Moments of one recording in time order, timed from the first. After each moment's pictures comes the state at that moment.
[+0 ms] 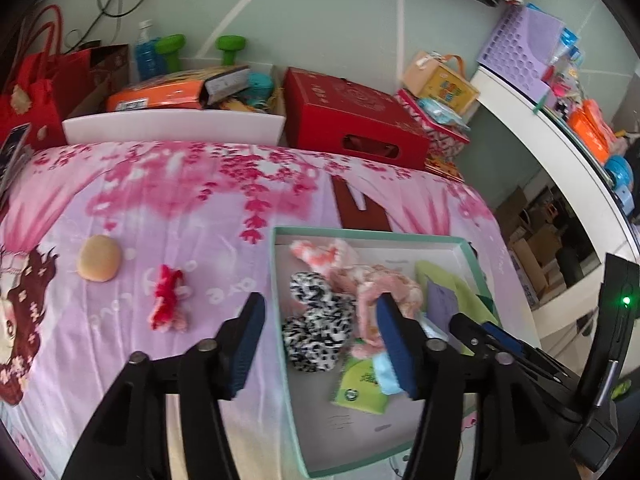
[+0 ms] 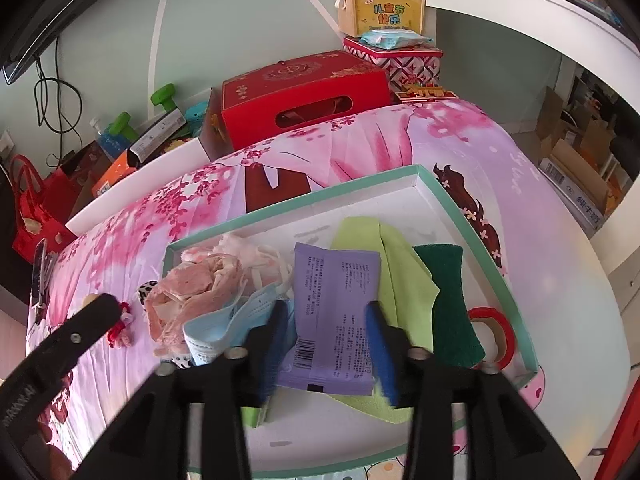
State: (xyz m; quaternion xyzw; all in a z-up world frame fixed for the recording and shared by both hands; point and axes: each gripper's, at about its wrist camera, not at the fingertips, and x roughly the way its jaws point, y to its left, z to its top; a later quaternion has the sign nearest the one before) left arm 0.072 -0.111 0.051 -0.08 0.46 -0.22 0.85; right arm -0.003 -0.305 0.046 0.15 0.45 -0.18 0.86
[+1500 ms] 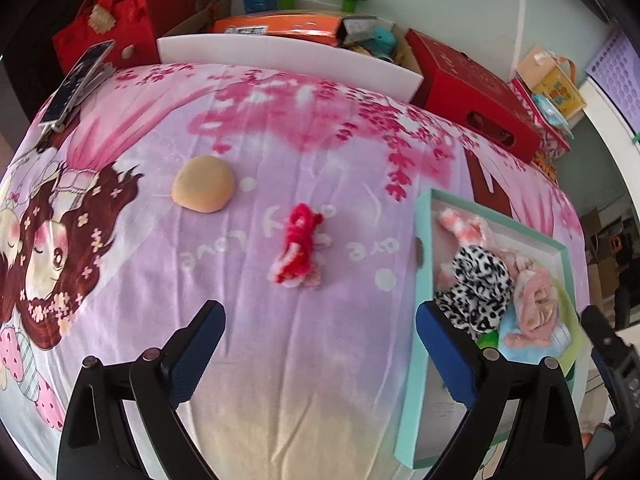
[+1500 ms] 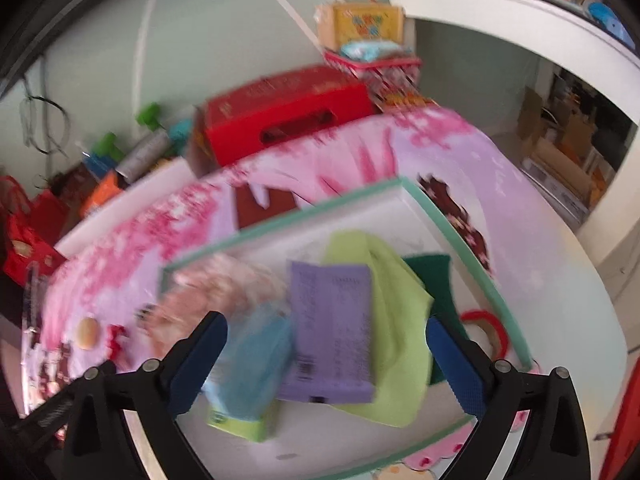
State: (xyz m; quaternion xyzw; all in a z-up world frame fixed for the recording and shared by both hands) left arm 0.091 -0.047 0.002 -0.10 0.55 -0.06 0.83; right arm -0.003 -0.302 0.053 0.16 0.43 -0.21 0.86
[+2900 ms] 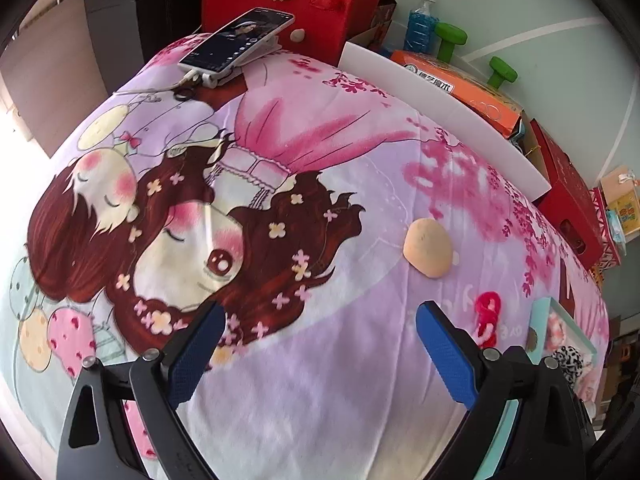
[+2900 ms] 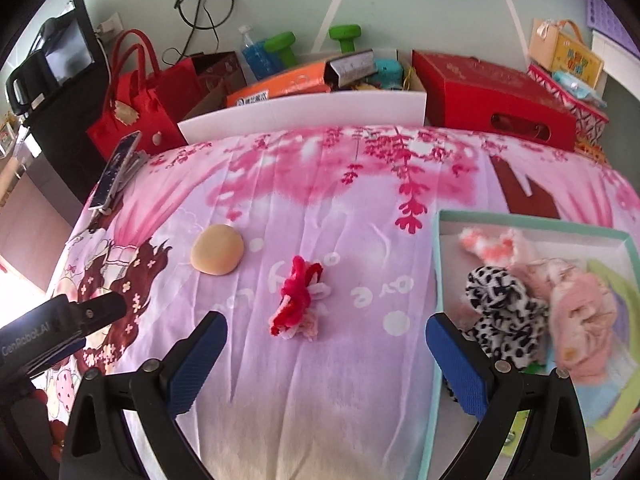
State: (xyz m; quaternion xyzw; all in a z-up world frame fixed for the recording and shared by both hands) left arm 0.098 0.106 -0.005 -0.19 0.53 0.08 0.82; right arm 0.082 -0.109 0.003 0.05 0.47 0.01 0.88
